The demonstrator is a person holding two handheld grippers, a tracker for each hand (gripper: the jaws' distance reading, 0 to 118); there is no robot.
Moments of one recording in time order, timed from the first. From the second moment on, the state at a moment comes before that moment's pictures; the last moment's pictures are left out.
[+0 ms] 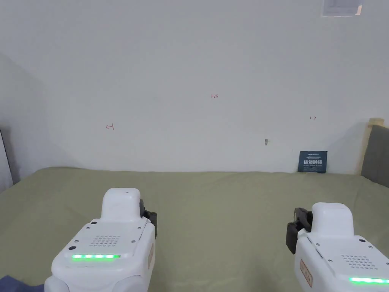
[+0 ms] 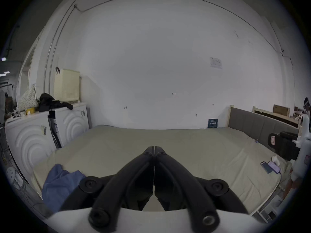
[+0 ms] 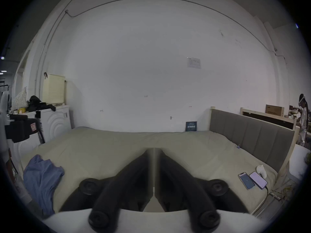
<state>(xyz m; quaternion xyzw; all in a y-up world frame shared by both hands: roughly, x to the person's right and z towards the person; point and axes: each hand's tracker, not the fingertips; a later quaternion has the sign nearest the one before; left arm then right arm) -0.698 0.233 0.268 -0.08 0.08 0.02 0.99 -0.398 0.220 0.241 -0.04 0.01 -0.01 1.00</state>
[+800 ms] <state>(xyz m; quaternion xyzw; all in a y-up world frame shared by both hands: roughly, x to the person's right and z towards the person) -0.805 0.240 0.356 -0.10 0.25 -0.02 0.96 -0.518 0.210 0.227 -0.06 0.17 -0.01 0.98</state>
